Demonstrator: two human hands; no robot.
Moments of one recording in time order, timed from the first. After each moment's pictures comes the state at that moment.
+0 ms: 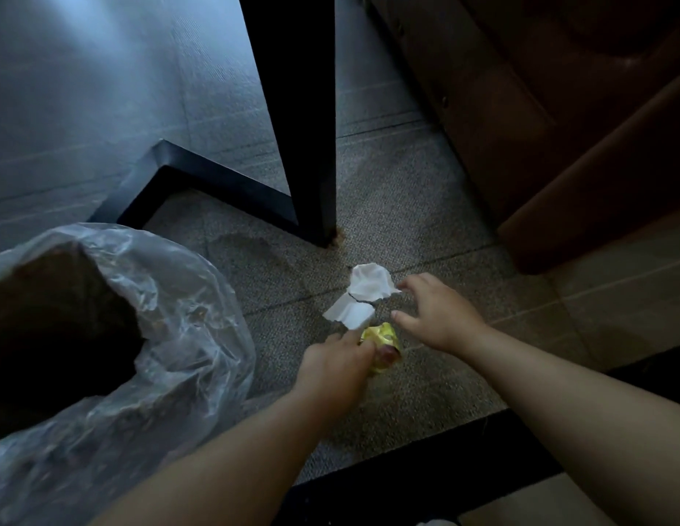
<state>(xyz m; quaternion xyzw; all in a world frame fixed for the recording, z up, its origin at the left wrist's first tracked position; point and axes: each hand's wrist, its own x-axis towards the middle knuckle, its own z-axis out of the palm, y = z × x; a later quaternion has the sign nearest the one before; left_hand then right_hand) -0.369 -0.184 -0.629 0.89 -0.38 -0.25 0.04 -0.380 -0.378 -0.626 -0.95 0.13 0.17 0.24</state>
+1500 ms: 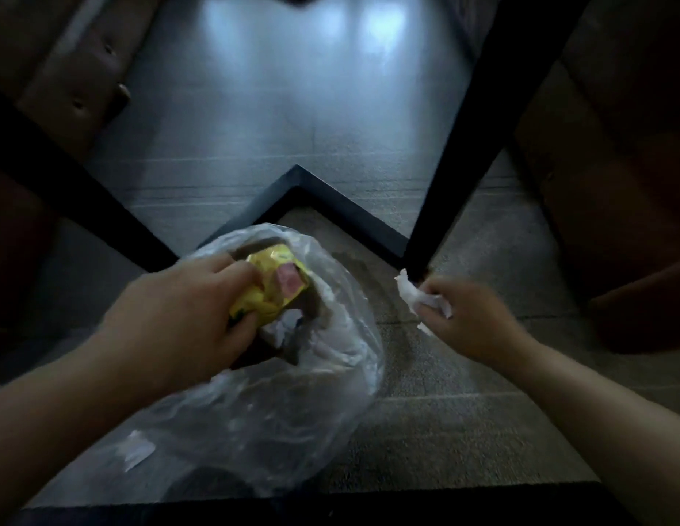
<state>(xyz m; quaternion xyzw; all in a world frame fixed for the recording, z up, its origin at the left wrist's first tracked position) -0.301 0.055 -0.413 0.96 -0.26 -0.01 0.03 -0.325 -0.265 -0.517 -0.95 -0.06 0.03 0.32</state>
